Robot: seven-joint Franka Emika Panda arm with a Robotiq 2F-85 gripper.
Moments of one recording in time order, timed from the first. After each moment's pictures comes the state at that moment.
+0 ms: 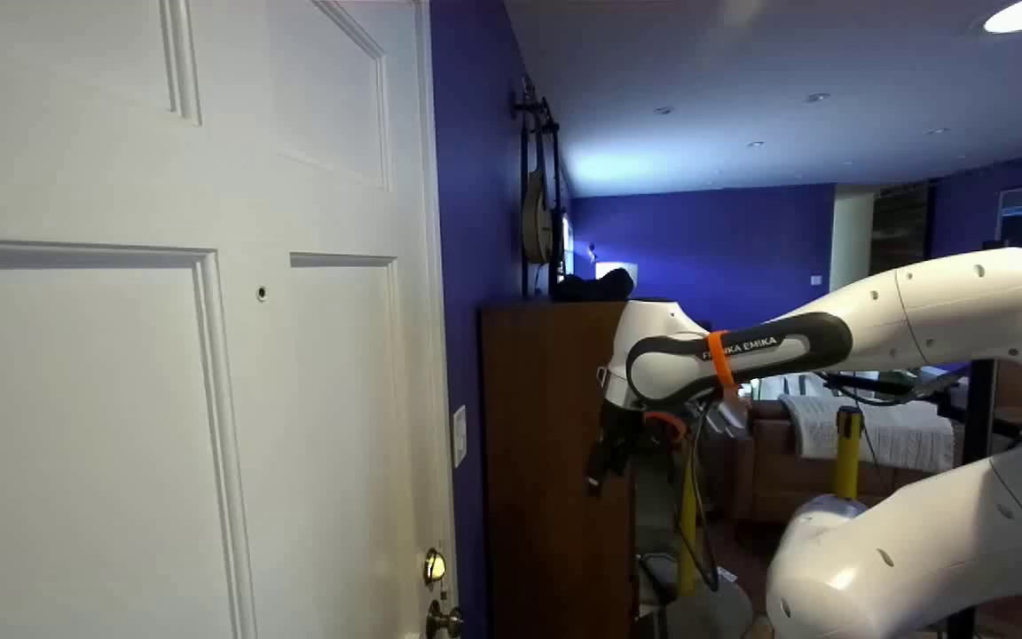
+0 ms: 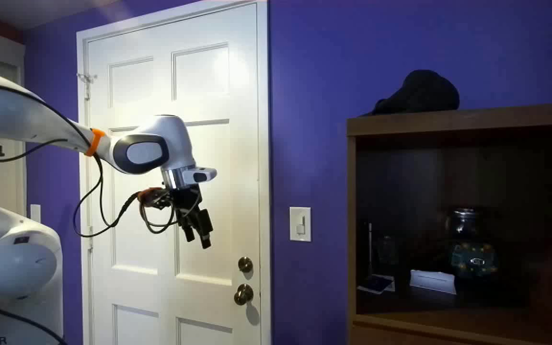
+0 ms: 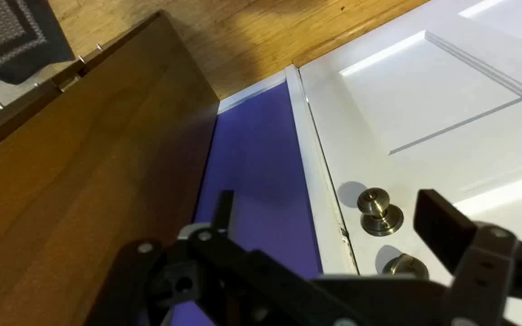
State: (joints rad) arm -0.27 -0.90 -0.25 -2.79 -0.18 2.15 -0.13
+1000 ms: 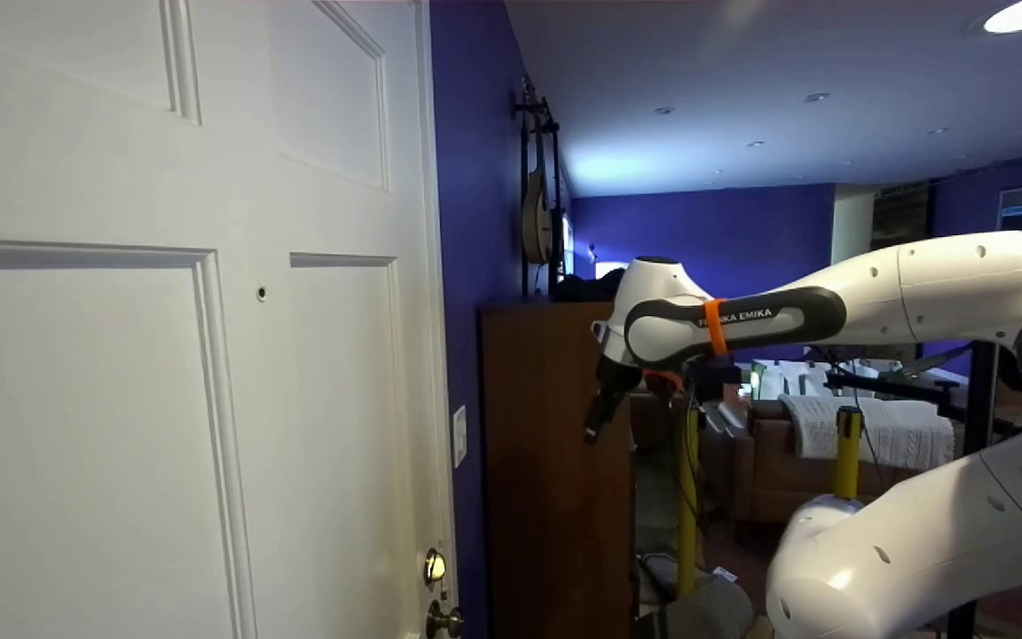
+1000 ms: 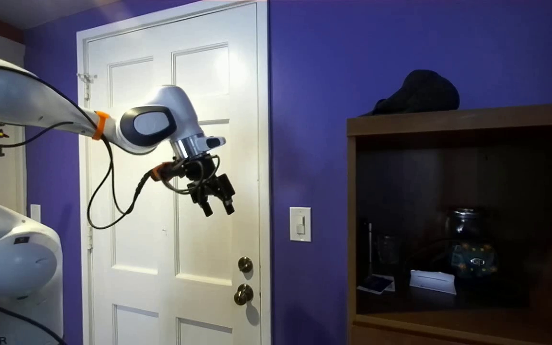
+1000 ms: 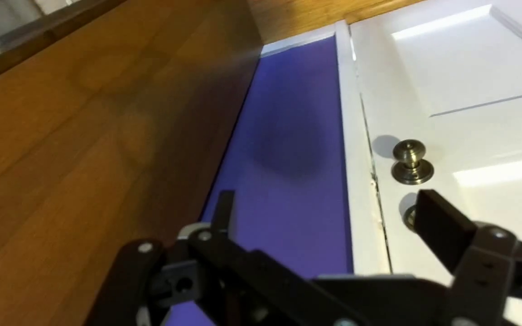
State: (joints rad) arm -0.27 -0.86 -0.27 -2.61 -0.27 2.16 -0.30
